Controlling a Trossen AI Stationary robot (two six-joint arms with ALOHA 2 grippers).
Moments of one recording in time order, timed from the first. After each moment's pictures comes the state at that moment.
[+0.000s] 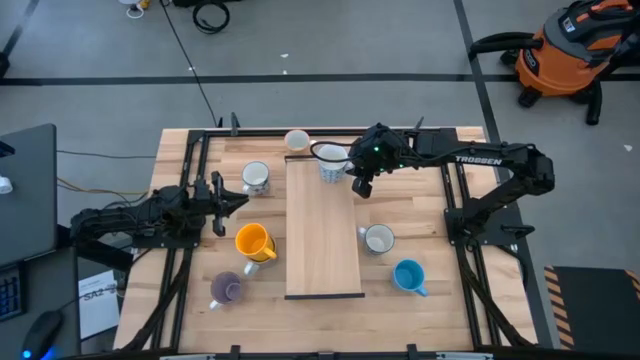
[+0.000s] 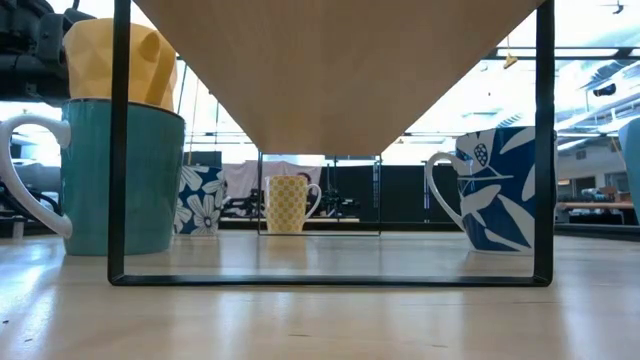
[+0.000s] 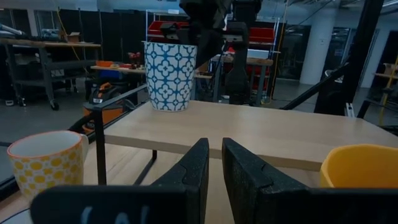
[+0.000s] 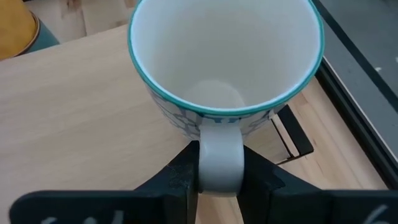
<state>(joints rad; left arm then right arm) 0.10 0.01 0.01 0.08 -0.10 -0.08 -0.25 1.42 1.24 -0.62 0.04 0.07</state>
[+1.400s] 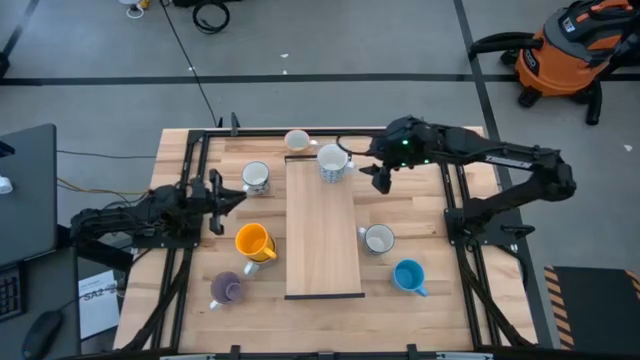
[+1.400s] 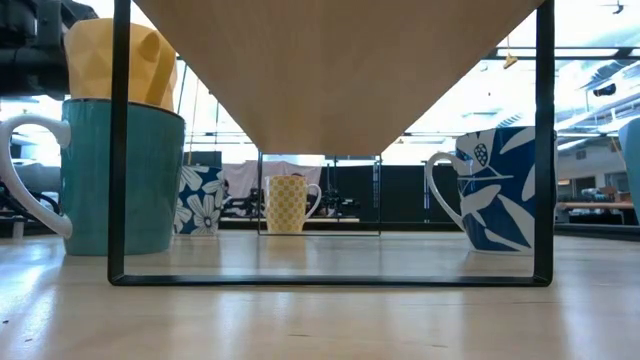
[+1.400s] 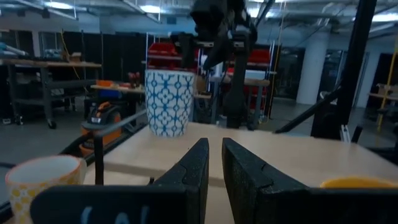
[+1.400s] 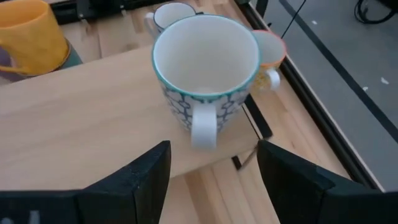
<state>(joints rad) 0.10 0.01 0.01 0.18 -0.10 -0.08 -0.25 1.23 1.24 -0.71 0.03 0.06</state>
